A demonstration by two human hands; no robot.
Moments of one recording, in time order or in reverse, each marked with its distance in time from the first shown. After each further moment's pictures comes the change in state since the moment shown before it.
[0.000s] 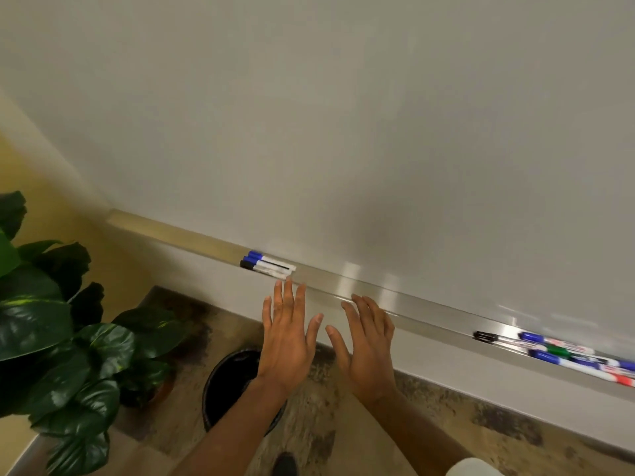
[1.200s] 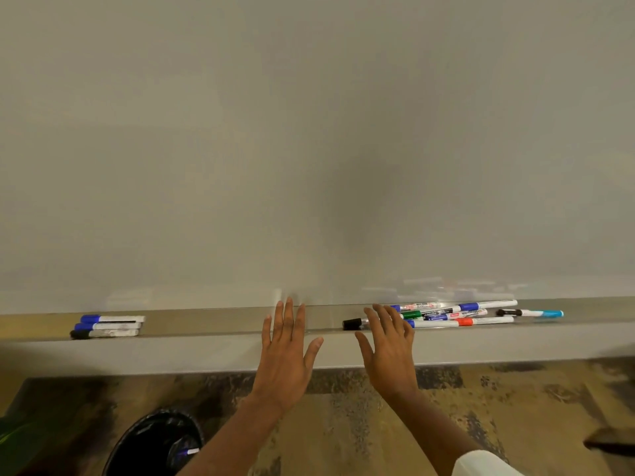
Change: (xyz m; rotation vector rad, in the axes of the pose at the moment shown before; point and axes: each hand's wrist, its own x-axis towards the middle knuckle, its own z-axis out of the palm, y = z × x) left_hand 0.028 0.217 0.126 0.052 -0.264 0.364; right_hand -0.052 0.264 -0.126 -0.309 0.037 0.407
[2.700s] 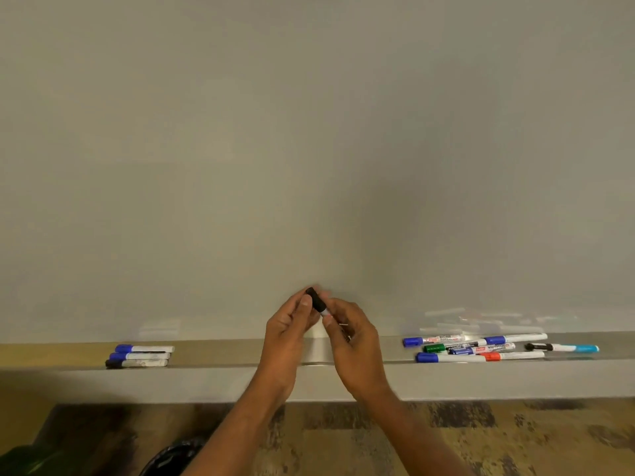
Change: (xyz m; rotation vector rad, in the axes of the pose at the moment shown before) left_hand 0.039 0.025 -0.140 -1.462 0.155 -0.310; right_hand 0.049 -0.141 -0.089 1.147 -0.017 0.084
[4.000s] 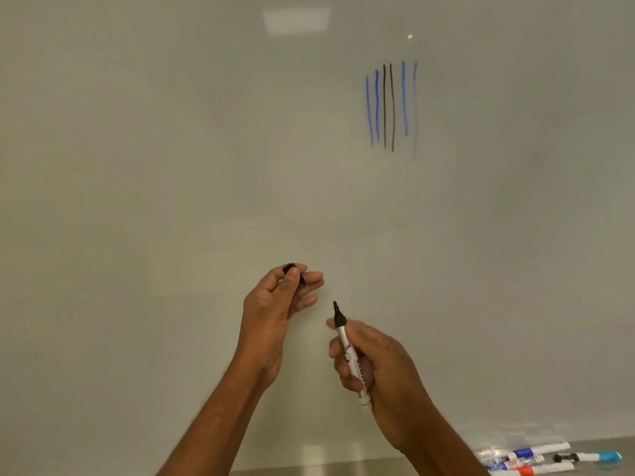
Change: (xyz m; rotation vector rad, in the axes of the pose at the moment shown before) left_hand -0.054 0.290 -0.037 -0.074 -0.107 0.490; right_hand -0.028 -0.274 0.022 0.518 -0.274 0.136
